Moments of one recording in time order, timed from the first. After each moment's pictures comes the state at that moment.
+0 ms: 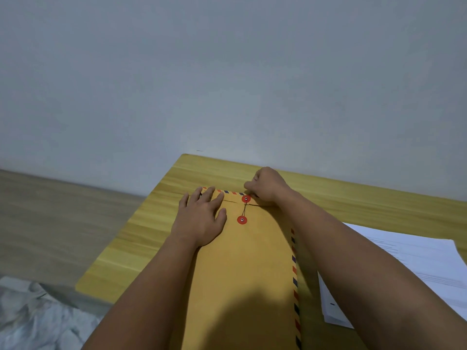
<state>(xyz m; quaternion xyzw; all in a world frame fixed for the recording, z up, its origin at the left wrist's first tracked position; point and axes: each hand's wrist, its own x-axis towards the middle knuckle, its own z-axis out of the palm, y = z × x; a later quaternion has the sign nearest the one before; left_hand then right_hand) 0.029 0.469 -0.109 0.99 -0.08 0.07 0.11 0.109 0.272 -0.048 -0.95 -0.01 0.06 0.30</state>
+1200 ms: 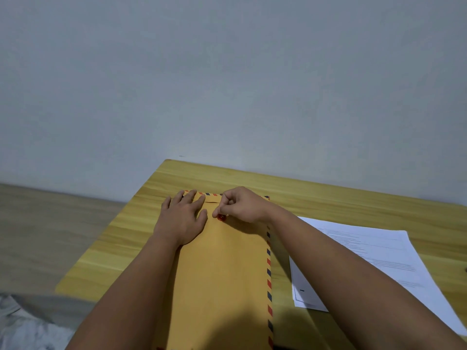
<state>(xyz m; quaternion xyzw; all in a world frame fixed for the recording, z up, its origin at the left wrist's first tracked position) 0.032 0.470 -0.112 0.99 -0.07 0.06 0.09 0.047 0.261 -0.050 -0.86 -0.19 0.16 0.44</state>
